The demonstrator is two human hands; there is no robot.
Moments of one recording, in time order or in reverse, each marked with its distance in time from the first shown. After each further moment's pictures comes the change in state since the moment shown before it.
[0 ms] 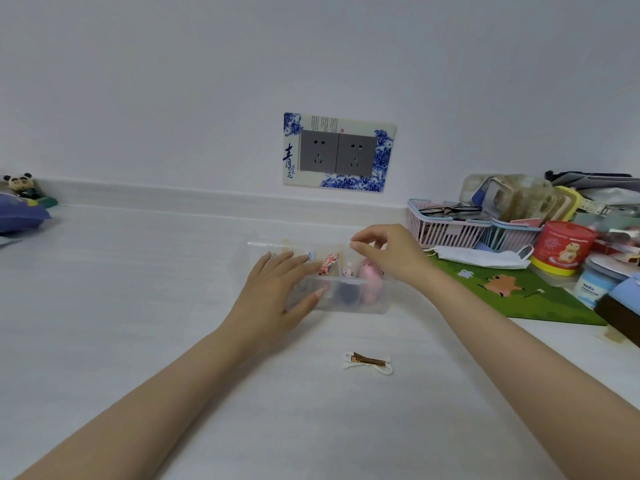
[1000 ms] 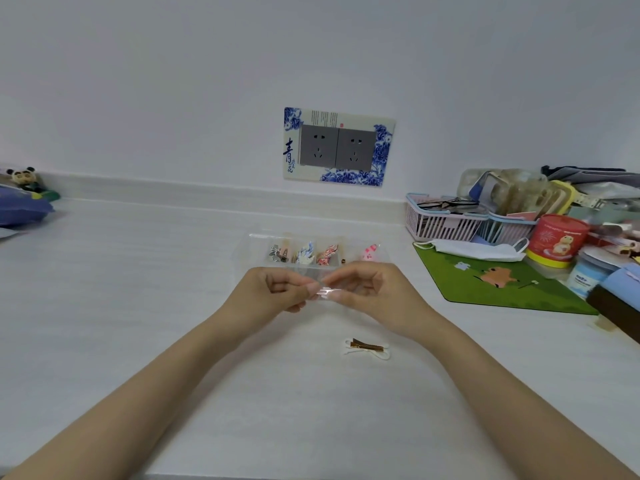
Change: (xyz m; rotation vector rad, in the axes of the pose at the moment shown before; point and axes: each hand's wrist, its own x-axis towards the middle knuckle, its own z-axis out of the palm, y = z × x) left_hand -0.015 0.022 -0.027 -0.940 -0.100 -0.468; right_hand -0.084 -0.027 0.022 0.469 -0.233 -0.143
